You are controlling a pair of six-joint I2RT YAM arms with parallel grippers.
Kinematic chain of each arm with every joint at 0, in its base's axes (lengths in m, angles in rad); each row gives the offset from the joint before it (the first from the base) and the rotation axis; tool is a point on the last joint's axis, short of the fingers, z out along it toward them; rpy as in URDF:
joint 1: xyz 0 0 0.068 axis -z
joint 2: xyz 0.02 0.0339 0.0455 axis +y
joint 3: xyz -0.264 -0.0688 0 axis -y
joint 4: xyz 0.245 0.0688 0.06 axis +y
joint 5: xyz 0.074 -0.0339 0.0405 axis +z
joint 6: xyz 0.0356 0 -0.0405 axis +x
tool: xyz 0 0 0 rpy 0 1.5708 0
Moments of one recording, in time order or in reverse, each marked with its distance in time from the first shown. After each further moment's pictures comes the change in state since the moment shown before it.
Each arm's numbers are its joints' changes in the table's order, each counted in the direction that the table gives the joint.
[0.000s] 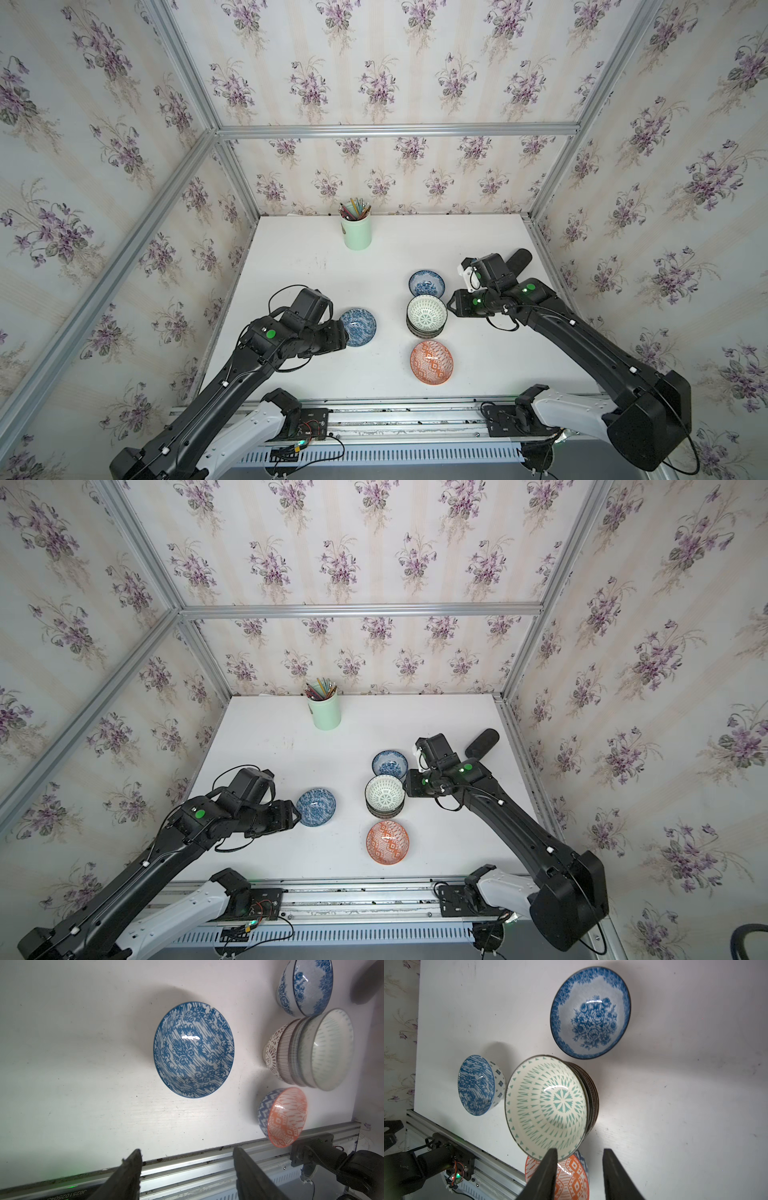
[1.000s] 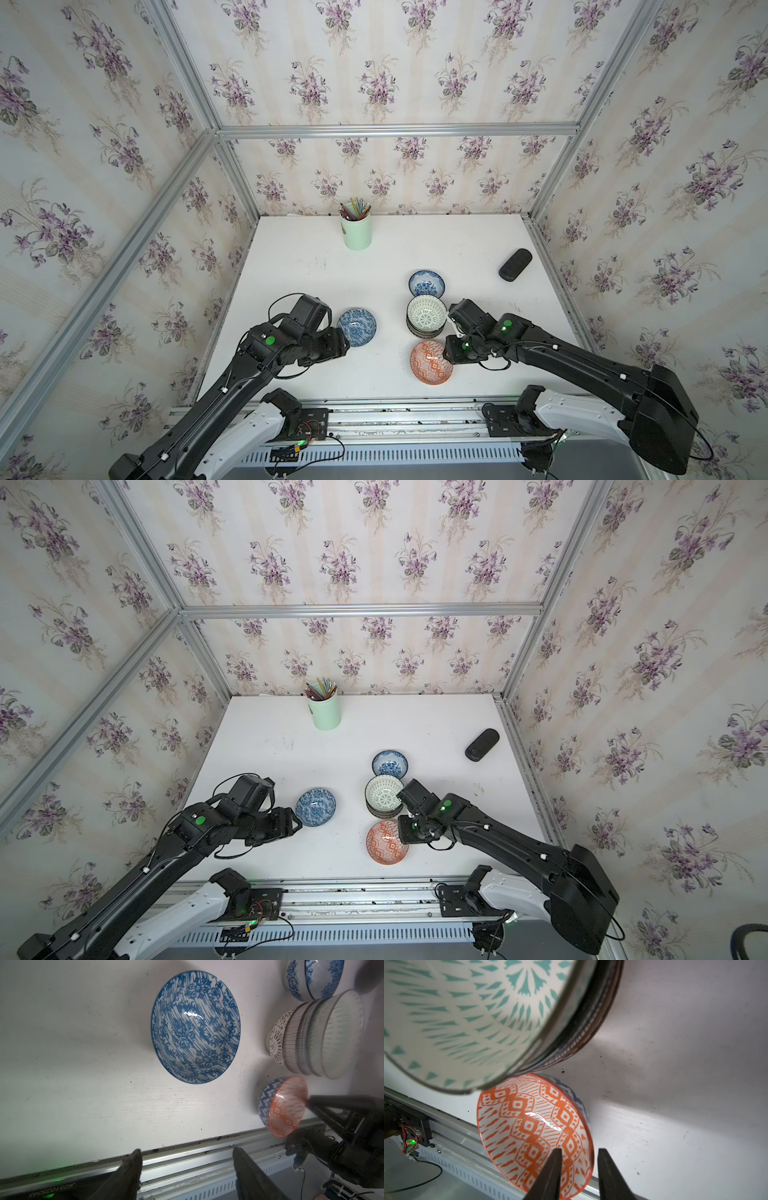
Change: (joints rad) left arm 0.000 -0.041 -0.058 -0.002 -0.052 -0.025; right arm -0.298 -0.051 -0.282 -0.043 -0.061 0.248
